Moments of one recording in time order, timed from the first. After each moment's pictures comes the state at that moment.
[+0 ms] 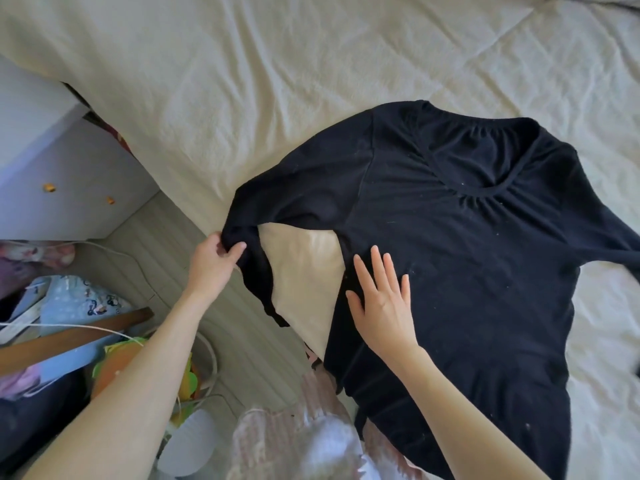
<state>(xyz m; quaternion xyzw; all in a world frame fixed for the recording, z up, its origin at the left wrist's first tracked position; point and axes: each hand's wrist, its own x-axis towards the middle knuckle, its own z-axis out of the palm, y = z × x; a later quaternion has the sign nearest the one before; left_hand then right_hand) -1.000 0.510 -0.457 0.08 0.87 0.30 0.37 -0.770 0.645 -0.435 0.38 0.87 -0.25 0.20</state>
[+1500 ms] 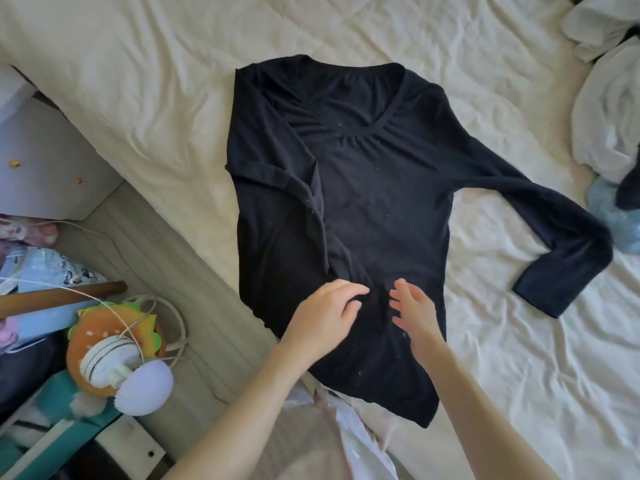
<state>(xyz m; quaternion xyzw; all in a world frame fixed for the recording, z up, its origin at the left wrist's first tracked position) -0.652 0.601 -0.368 0.42 0.77 0.23 0.41 -0.524 0.703 -0.399 0.69 0.41 -0.60 0.03</state>
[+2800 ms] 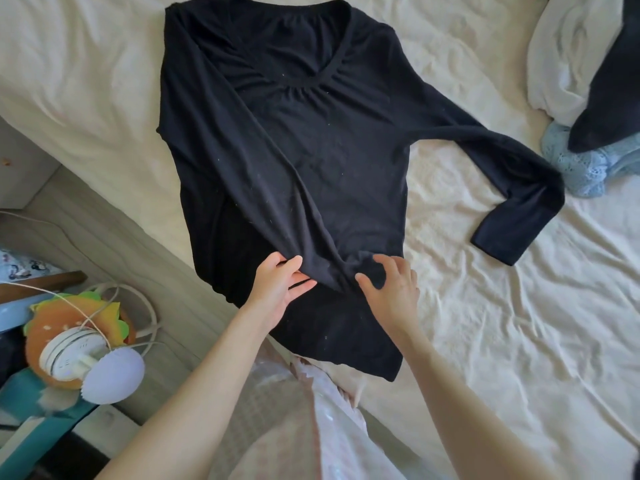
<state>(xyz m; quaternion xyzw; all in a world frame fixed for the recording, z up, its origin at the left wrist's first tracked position) -0.635 0.609 -0.401 -0.20 0.64 0.47 0.57 -0.466 0.691 -0.415 0.59 0.72 -0.35 0.10</state>
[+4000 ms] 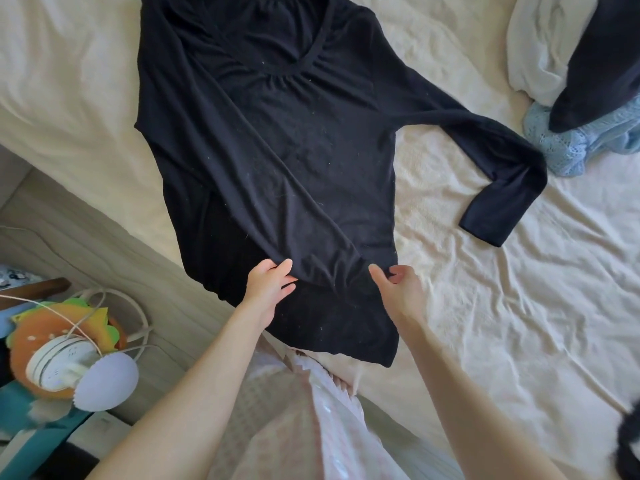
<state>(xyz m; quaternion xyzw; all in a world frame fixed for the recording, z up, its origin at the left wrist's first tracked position) -0.629 0.594 -0.419 -0.17 0.70 0.39 0.58 -0.442 0.690 -0.421 0.72 0.54 -0.42 0.09</state>
